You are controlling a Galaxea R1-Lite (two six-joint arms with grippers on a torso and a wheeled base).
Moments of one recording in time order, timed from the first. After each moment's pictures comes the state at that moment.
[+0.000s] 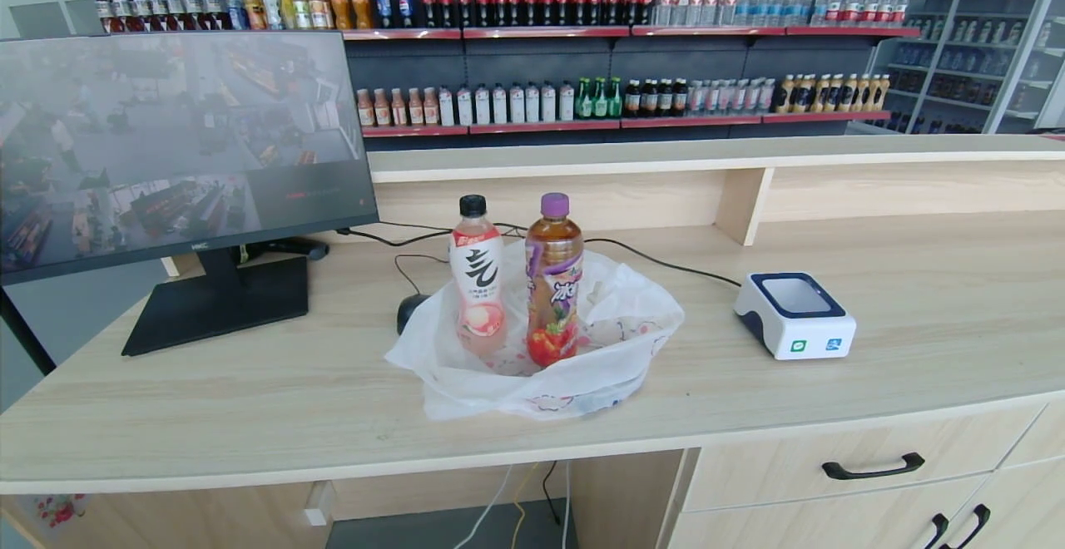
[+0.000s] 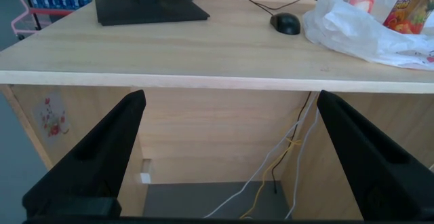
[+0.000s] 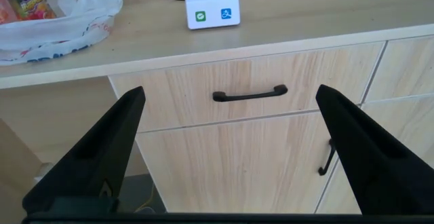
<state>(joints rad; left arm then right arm) 0.00 0.00 0.00 0.00 0.00 0.00 0.01 0.00 0.00 0.00 -0.04 0.05</state>
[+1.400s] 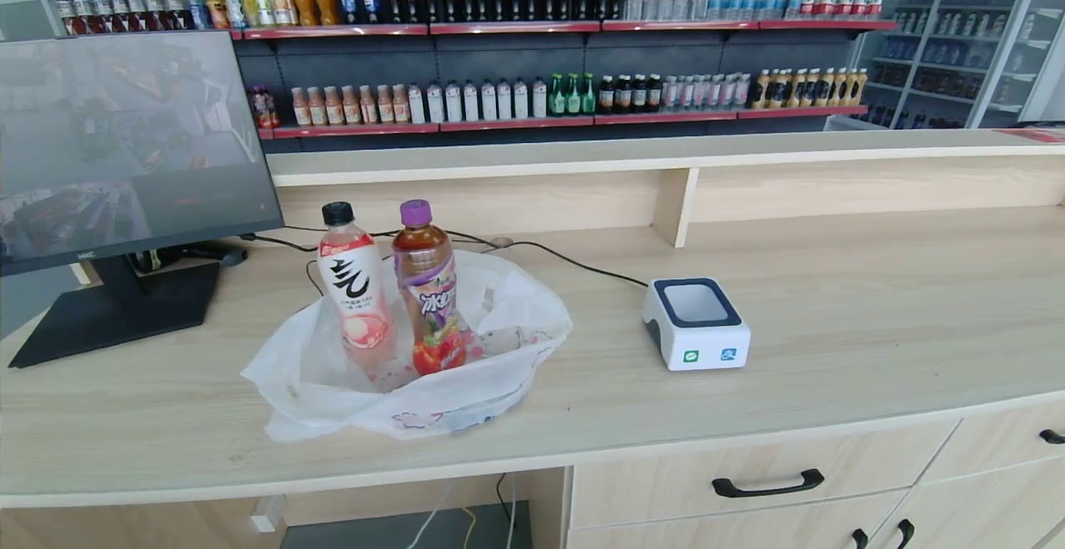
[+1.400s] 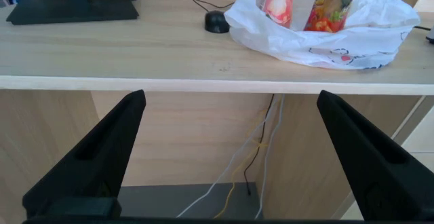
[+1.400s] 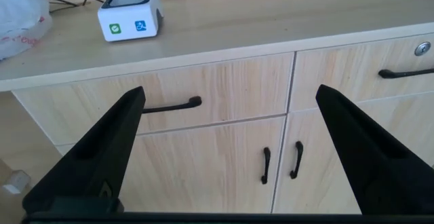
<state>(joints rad) 0.00 0.00 0.00 0.00 0.00 0.00 0.01 0.00 0.00 0.00 -0.04 0.05</state>
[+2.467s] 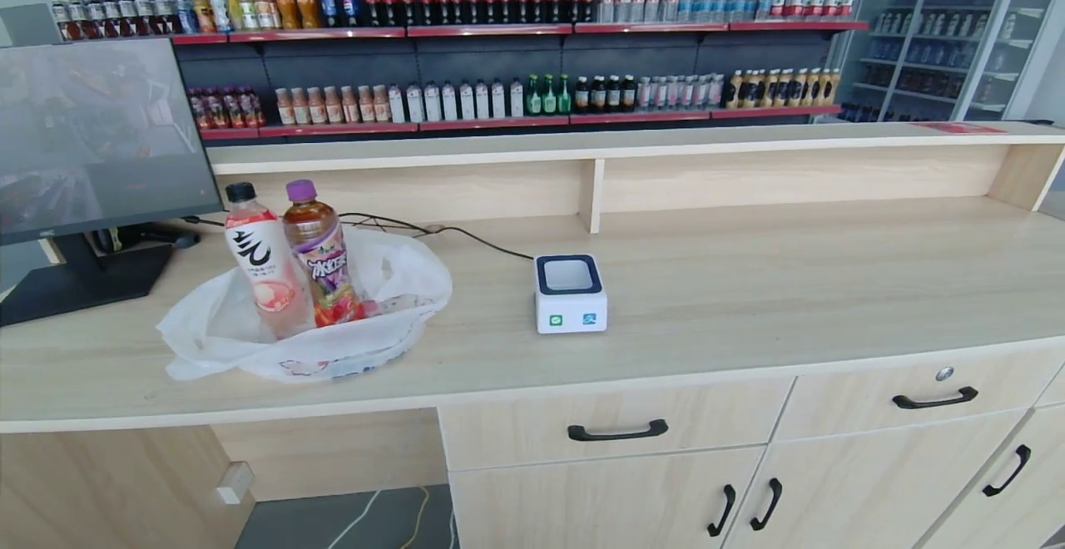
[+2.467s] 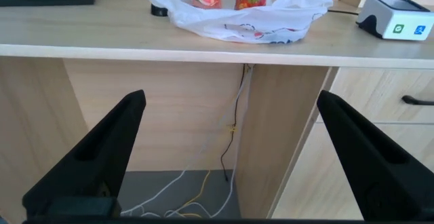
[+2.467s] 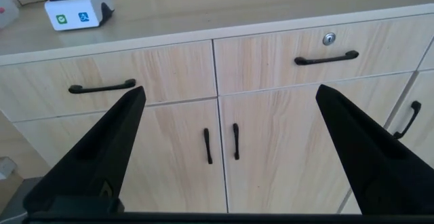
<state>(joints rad) 0.00 0.00 0.00 0.00 0.00 0.00 0.01 0.00 0.00 0.00 -0.04 0.05</state>
